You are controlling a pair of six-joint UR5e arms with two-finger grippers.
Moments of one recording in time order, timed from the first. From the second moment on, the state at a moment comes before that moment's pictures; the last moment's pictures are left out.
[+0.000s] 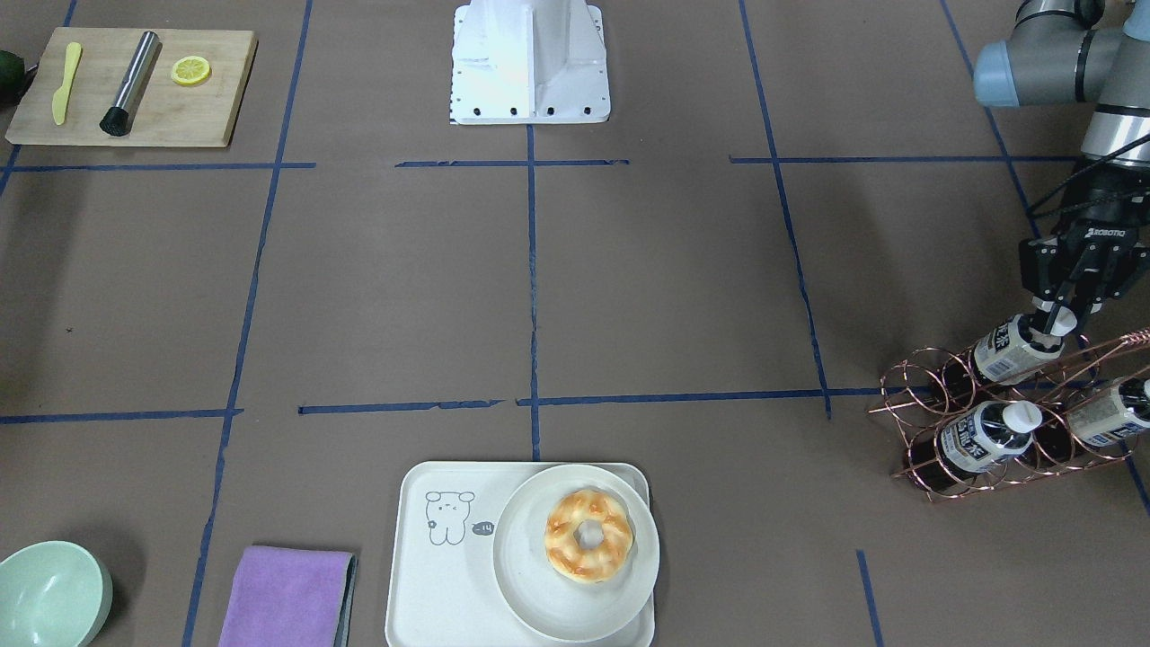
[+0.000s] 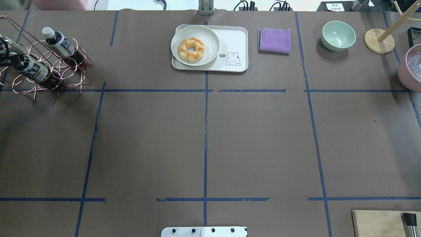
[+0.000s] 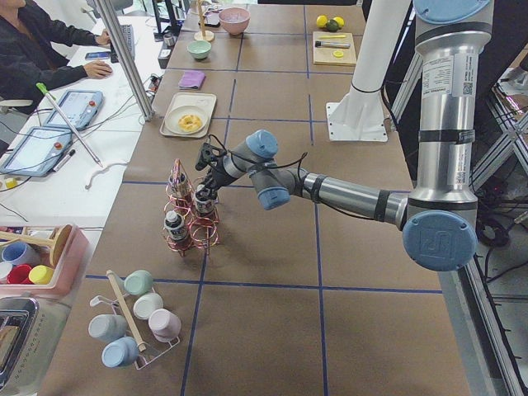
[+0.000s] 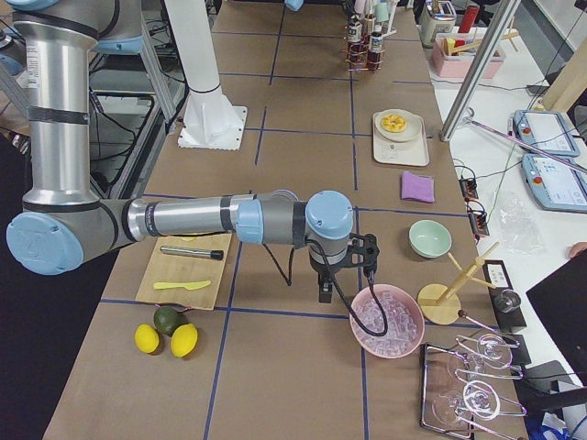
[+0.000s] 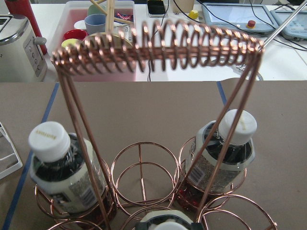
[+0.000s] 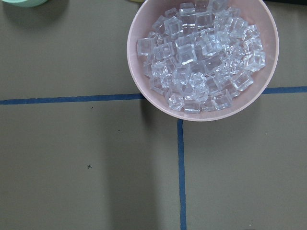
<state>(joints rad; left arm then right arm) -1.07 -1.52 -1.77 -2.48 -1.74 -0.90 1.64 -1.63 1.77 -1.68 2.43 0.01</state>
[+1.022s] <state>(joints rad) -1.15 -1.53 -1.77 -2.45 -1.75 -0.80 1.64 -1.63 1.77 -1.68 2.43 0.01</state>
